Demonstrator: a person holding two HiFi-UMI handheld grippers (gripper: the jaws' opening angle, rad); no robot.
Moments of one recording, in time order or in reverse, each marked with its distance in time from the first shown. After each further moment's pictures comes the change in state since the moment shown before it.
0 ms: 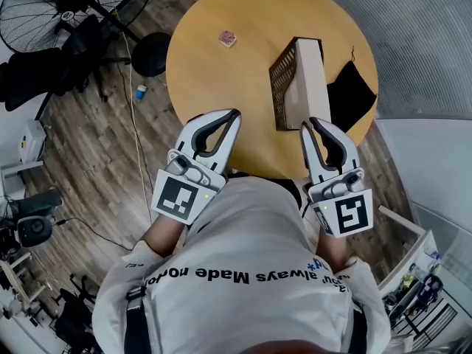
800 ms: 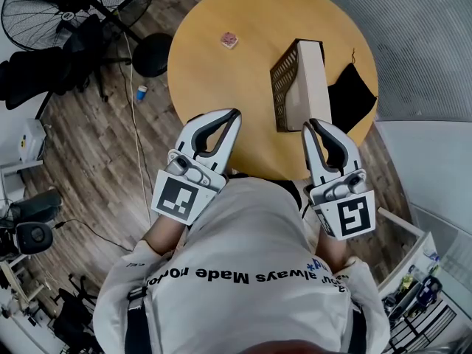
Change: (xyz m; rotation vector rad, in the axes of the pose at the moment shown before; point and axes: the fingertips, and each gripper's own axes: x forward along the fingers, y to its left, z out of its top) left arm -0.005 0.003 0.007 -0.003 -0.015 0.011; right arm 0.000 0.005 0.012 0.002 -0.005 0.009
